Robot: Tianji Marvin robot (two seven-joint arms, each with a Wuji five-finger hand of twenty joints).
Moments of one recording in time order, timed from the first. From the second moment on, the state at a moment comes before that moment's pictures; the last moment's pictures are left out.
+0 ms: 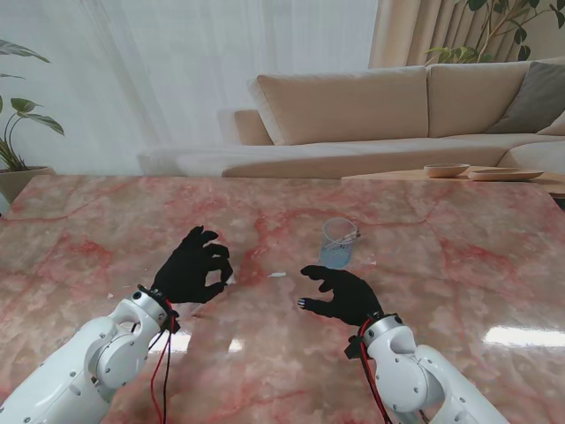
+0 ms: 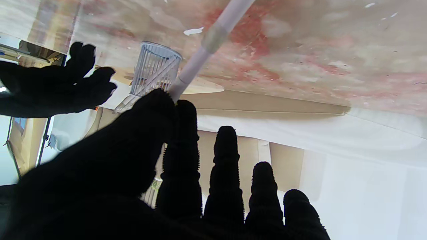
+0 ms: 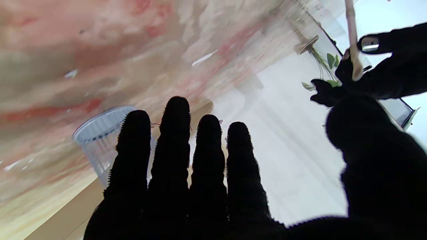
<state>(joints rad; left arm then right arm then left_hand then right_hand) 1.57 -1.07 -1.18 -1.53 0.93 -0.27 0.20 -1.68 -1.12 1.13 -1.60 -0.61 -0.06 -0.18 0.62 -0.51 0.94 -0.28 0.69 -0.17 0.88 0.99 0.48 -0.02 0.48 0.72 0.10 0.02 0.26 0.66 -0.02 -0.04 0.03 0.19 0.25 -0.50 0.74 -0.08 0.52 -0.05 0.24 0.43 0.69 -0.07 0.24 0.25 0.80 -0.03 0.36 0.43 0.41 0.01 0.89 0.55</state>
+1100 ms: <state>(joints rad) 1.52 -1.09 -1.10 -1.51 0.87 -0.27 0.25 -1.39 -1.25 0.80 -1.34 -0.16 0.00 -0.20 0.62 -0.51 0.92 -0.28 0.69 -0.19 0.88 1.00 0.48 -0.02 0.48 0.72 0.10 0.02 0.26 0.66 -0.02 -0.04 0.03 0.19 0.57 -0.65 0.56 -0.09 0.55 -0.02 0.35 0.36 0.90 -0.11 0.67 0.64 1.01 -0.08 0.94 0.65 0.58 0.05 1.31 0.60</state>
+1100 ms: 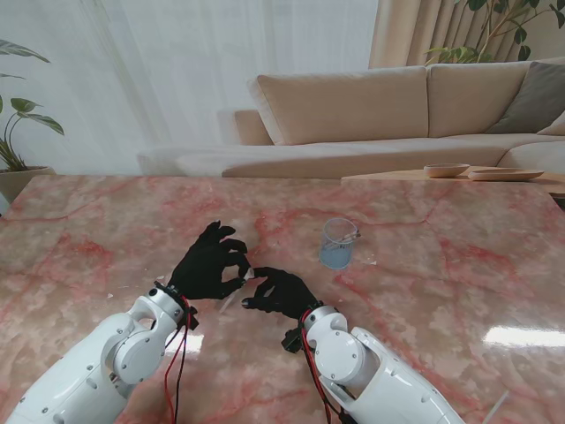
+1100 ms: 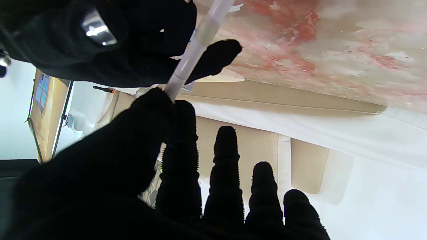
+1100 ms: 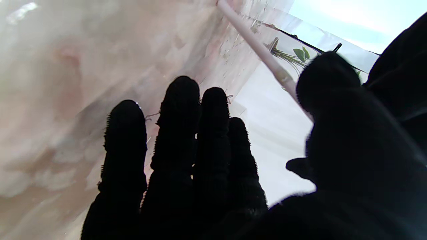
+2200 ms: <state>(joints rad) 1.50 -1.10 -1.07 -1.51 0.84 -0.26 0.26 -1.35 -1.31 0.74 -1.24 -0.15 -0.08 -0.34 0.62 -0.51 0.91 -0.28 0.69 -0.20 0.88 1.00 0.48 -0.02 0.48 0.72 0.12 0.02 0.27 0.66 -0.02 -0.04 0.03 0.19 0.50 -0.99 1.10 -0.29 0.94 -0.14 0.60 0.51 1.21 -0.11 0.57 0.63 1.20 -0.07 0.95 0.62 0.69 0.09 1.45 0.64</state>
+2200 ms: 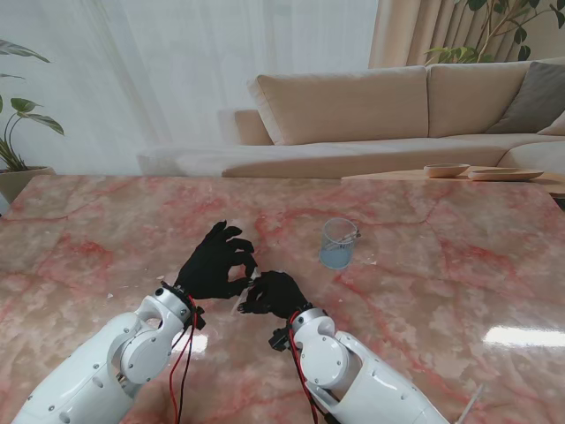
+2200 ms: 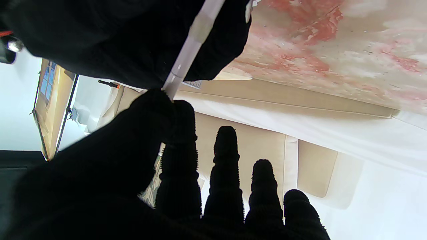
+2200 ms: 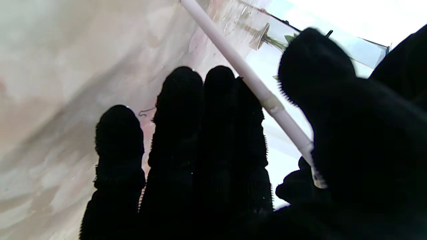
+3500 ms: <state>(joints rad) 1.51 -1.11 -1.07 -1.49 0.84 -0.29 0.28 -1.35 -1.32 0.75 -1.25 -0.09 -0.05 -0.33 0.69 -0.49 0.82 -0.23 0.71 -0.20 0.88 0.85 0.48 -0.02 0.47 0.68 0.12 0.02 0.27 0.66 -0.02 -0.03 0.03 0.15 0.62 -0.78 1.11 -0.30 0.94 -0.19 0.95 0.36 1.32 -0.08 0.51 0.59 1.27 -0.02 0.91 0.61 0.85 0.10 1.54 0.64</state>
